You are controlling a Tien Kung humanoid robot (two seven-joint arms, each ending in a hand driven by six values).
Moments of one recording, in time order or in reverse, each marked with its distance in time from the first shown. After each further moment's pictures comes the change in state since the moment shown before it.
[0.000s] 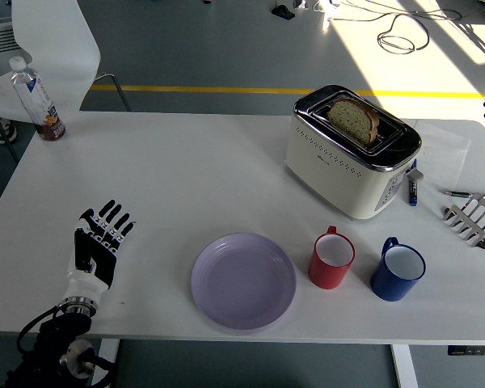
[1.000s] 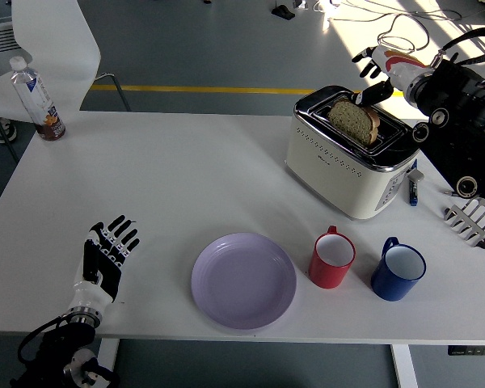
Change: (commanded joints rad) left arm 0.024 0.000 0.016 -0.015 0.031 0.039 0.040; right arm 0.724 0.269 -0.569 -0.626 -0.682 0.315 -0.258
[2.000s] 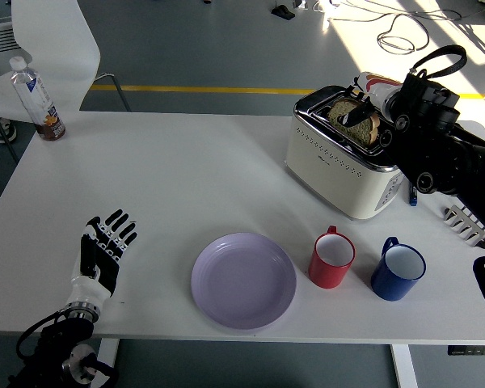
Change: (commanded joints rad) left arm -0.004 0.000 -0.014 -0.006 0.003 0.001 -0.004; right arm 0.077 0.133 -0.148 -0.263 0.052 -0.021 -0.025
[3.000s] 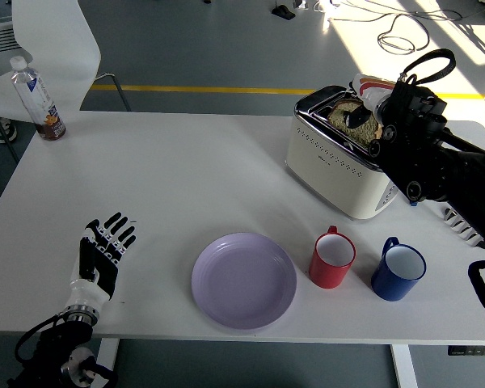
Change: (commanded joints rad) left arm 0.011 0.000 0.000 0.001 0.002 -0.001 0.000; right arm -0.011 -0.008 -0.022 0.037 -0.076 -0.055 -0.023
